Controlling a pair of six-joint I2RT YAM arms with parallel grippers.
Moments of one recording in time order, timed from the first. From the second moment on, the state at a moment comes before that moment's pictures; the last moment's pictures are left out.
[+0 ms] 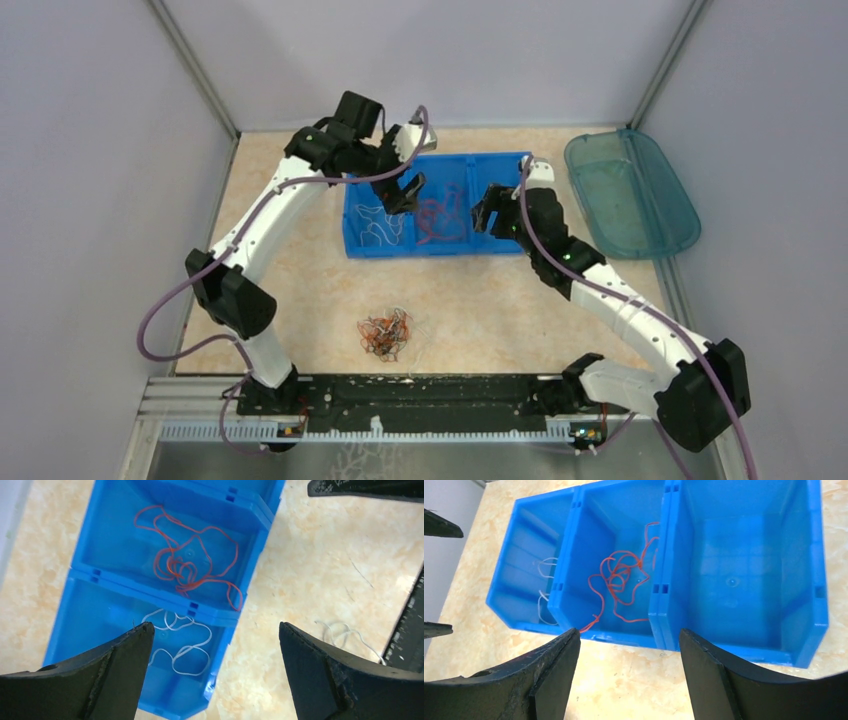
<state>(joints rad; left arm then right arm) -0.55 1.77 1.89 -0.92 0.41 0.52 0.55 1.09 0.84 -0.12 0.21 0.49</state>
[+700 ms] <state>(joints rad) -0.36 1.25 1.28 -0.91 0.61 0.70 1.06 1.52 0.79 0.10 0.00 0.46</state>
